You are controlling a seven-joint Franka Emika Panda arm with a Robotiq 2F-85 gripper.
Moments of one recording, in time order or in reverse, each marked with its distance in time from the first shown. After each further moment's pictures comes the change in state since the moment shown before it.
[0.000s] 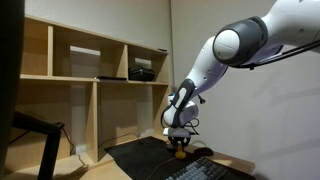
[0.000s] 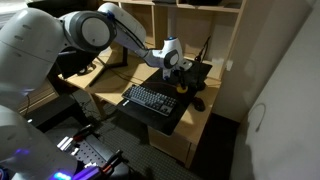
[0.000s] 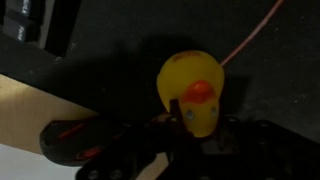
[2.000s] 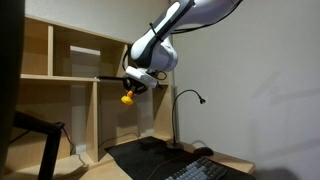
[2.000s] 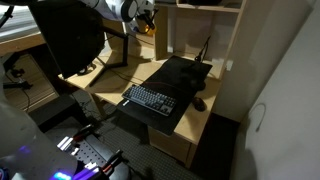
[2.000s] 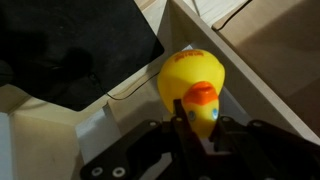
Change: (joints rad) arm 0.193 -0.553 0.179 -0.290 0.145 0.332 -0.285
